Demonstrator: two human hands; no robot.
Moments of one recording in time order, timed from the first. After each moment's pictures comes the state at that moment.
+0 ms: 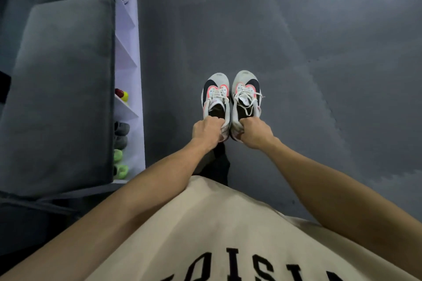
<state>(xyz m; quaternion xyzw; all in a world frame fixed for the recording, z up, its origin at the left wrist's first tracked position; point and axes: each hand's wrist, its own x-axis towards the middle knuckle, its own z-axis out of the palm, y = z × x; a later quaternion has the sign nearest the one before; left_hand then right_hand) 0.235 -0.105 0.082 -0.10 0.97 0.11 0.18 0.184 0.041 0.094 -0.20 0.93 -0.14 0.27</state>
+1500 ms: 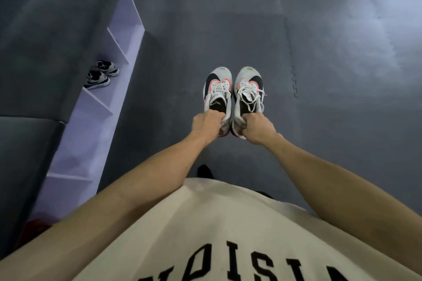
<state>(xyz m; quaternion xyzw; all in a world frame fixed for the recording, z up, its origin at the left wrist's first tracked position) -0.815 -0.446 0.085 -0.20 0.96 0.14 0.11 -0.900 -0.309 0.105 -0.31 0.91 -0.09 0.25</state>
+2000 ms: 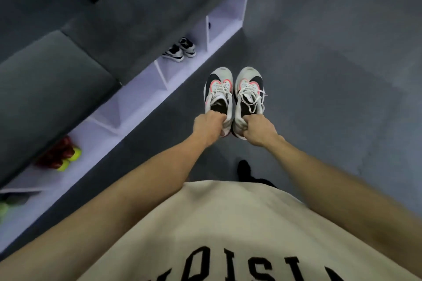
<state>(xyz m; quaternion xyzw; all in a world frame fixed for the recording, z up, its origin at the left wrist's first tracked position) -0.876 -0.633 0.090 -0.46 0.86 0.18 0.10 -1.023 -0.569 0.105 -0.54 0.78 0.00 0.30</state>
